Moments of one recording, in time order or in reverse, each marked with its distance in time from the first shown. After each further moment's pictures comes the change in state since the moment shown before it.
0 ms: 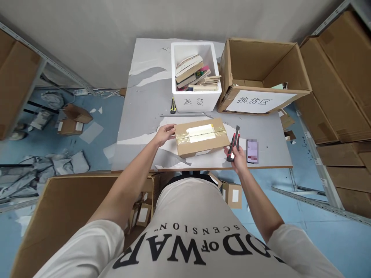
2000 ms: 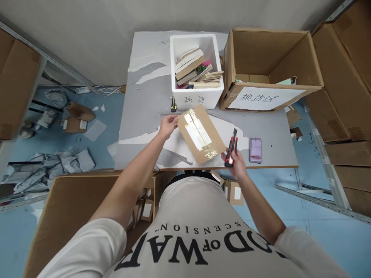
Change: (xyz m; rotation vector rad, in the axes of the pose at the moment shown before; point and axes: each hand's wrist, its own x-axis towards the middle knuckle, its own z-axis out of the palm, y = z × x) left_hand 0.034 0.018 0.032 0.038 0.210 0.143; right_hand -0.025 0.012 0.009 0.059 -0.031 0.104
